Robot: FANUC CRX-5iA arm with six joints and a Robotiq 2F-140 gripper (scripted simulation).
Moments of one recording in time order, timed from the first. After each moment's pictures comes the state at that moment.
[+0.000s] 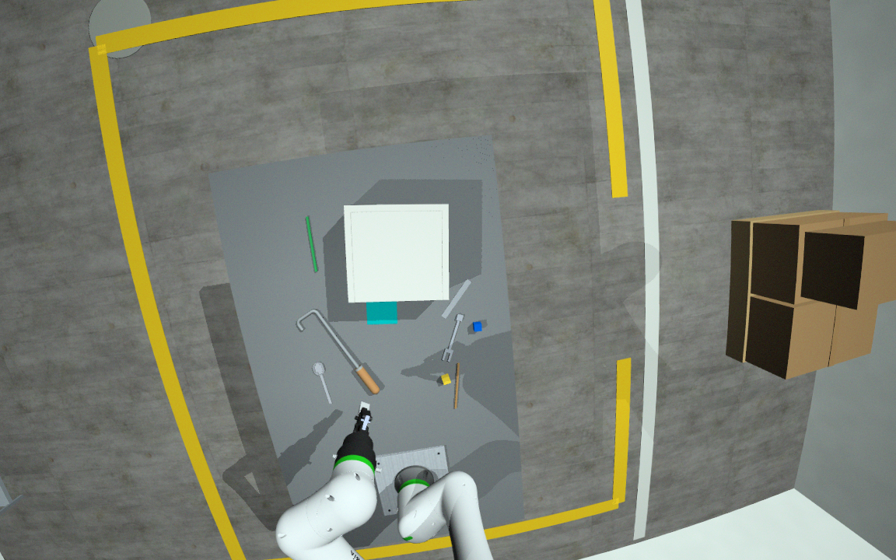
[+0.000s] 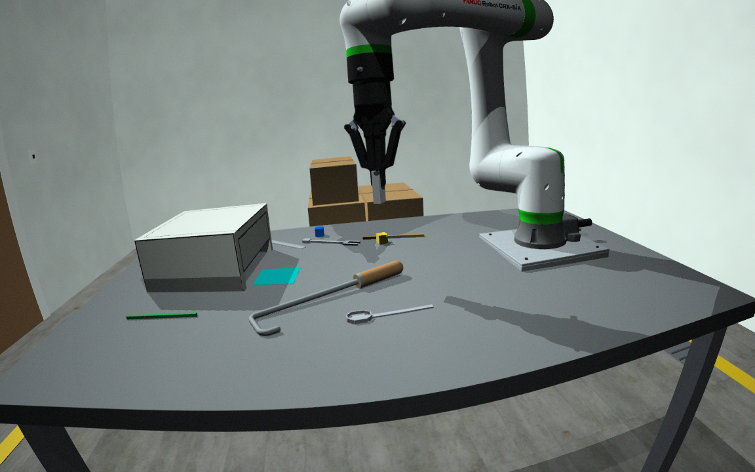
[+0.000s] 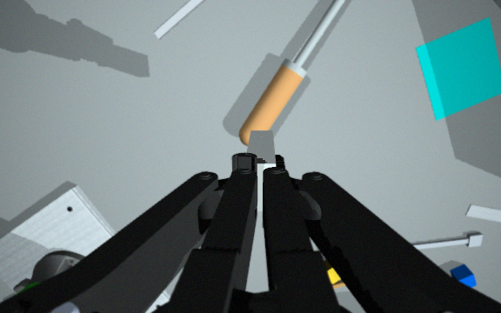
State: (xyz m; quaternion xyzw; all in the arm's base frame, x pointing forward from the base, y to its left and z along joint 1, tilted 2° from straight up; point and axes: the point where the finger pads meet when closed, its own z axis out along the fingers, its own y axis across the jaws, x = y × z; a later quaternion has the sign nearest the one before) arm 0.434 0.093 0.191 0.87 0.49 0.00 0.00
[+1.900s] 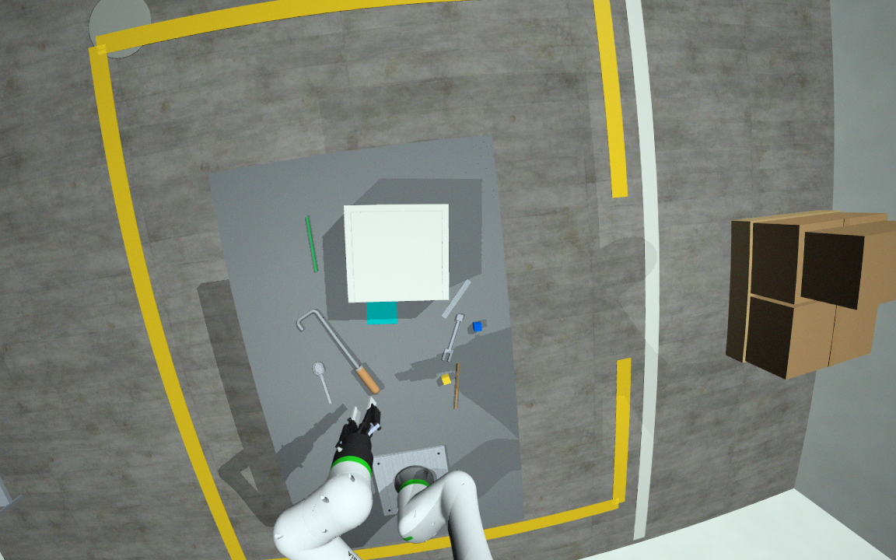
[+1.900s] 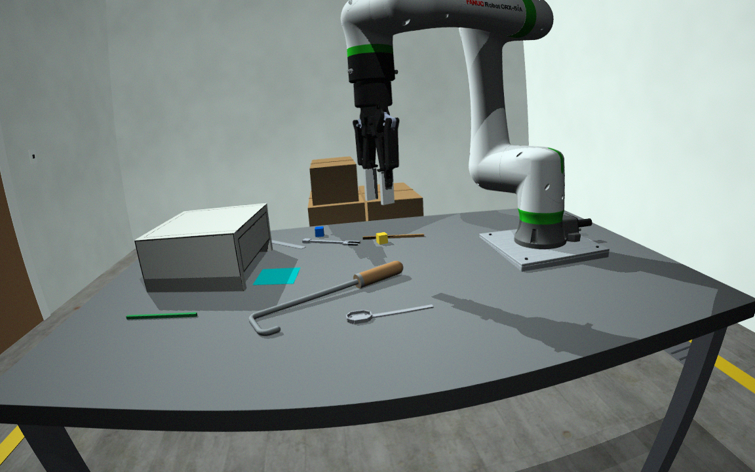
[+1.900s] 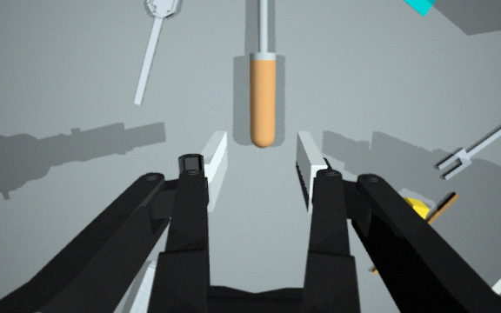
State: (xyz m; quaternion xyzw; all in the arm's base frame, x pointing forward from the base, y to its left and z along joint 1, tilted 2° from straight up) arm 0.434 0.093 0.190 0.97 0.23 0.00 0.02
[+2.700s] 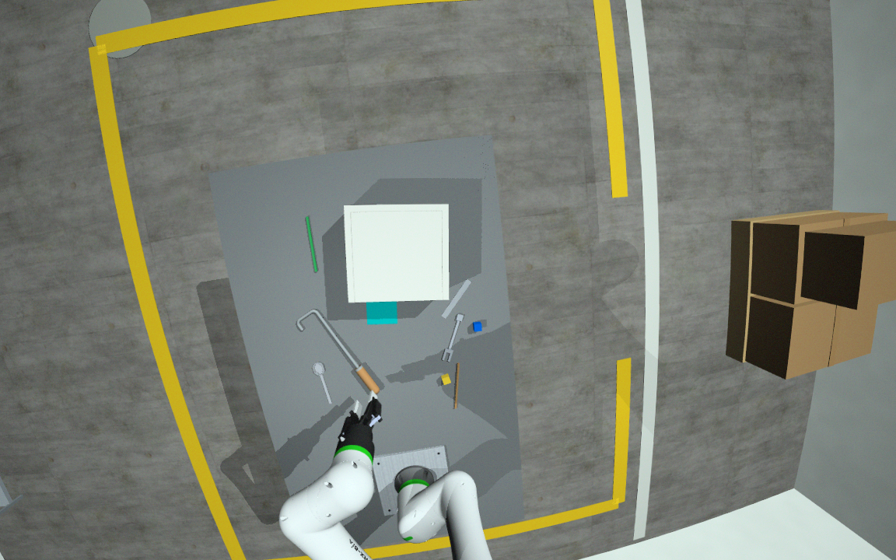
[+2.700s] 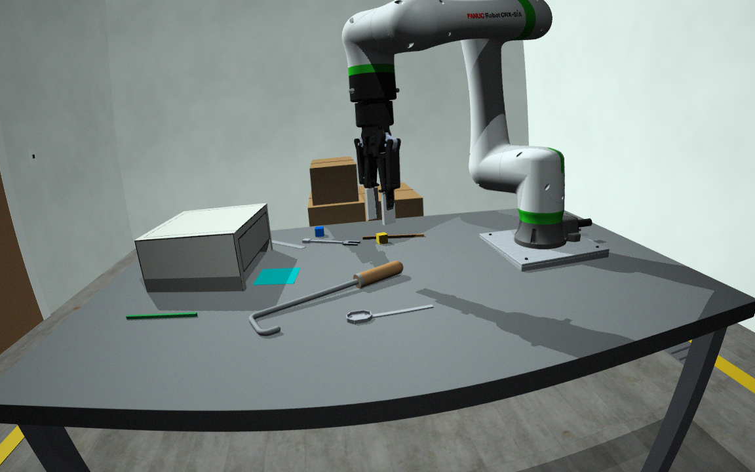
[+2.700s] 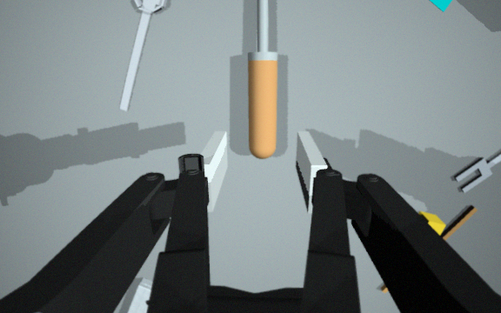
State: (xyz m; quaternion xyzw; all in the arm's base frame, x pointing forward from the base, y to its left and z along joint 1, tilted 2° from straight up) arm 0.434 0.092 0.150 0.97 0.23 0.00 0.02
